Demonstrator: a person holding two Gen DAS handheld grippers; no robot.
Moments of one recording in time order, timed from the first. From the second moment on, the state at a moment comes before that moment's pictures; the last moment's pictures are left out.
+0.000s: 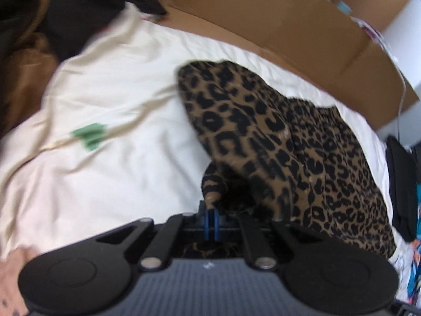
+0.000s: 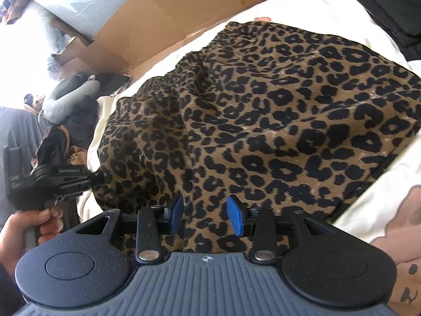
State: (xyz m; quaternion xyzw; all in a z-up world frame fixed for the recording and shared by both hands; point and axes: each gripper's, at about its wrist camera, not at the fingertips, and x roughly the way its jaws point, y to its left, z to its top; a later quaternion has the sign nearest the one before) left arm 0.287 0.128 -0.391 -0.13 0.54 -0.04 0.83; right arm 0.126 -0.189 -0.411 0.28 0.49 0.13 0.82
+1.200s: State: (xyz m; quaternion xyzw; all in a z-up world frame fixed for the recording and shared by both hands) left arm 0.218 0.123 -0.444 -0.25 0.57 0.00 0.78; right arm 0.185 -0.094 -0.410 0.28 0.52 0.25 0.77
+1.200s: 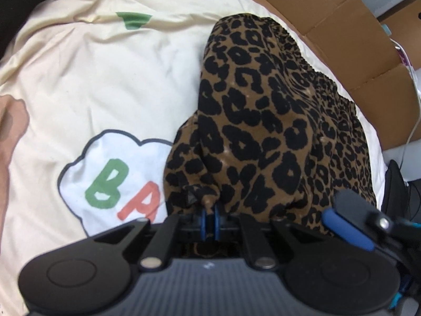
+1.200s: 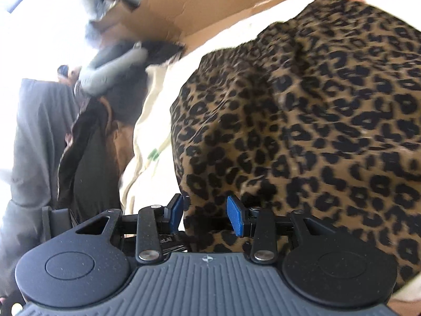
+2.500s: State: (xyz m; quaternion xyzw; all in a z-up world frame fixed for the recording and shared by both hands) left arm 0.256 0.157 -0.414 -0.21 0.52 -0.02 0.83; right arm 0.228 -0.147 -0.451 0.26 0.52 0.13 0.80
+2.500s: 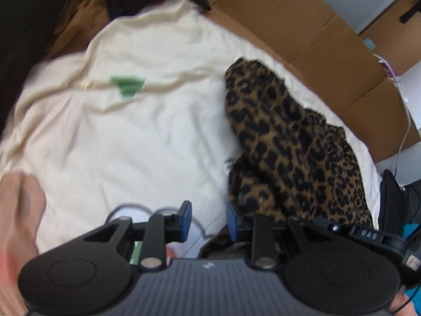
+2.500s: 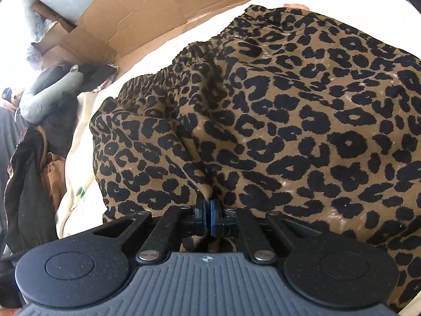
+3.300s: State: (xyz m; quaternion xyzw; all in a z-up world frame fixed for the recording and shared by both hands) left arm 0.264 0.105 -0.440 -0.14 0.53 -0.13 0.83; right arm 0.222 -0.154 -0.451 0.27 0.51 0.14 0.80
